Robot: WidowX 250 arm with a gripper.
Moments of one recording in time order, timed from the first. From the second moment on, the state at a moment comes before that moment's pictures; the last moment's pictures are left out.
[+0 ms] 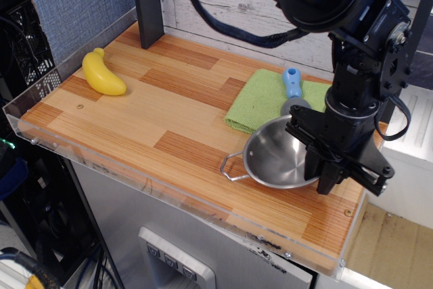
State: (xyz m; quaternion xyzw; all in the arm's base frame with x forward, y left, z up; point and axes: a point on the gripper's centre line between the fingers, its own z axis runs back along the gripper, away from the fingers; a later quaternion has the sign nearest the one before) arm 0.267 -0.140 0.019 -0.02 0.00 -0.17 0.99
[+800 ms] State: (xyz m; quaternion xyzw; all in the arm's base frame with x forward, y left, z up) arm 0.240 -0.127 0.012 -0.07 0.04 -0.13 0.99
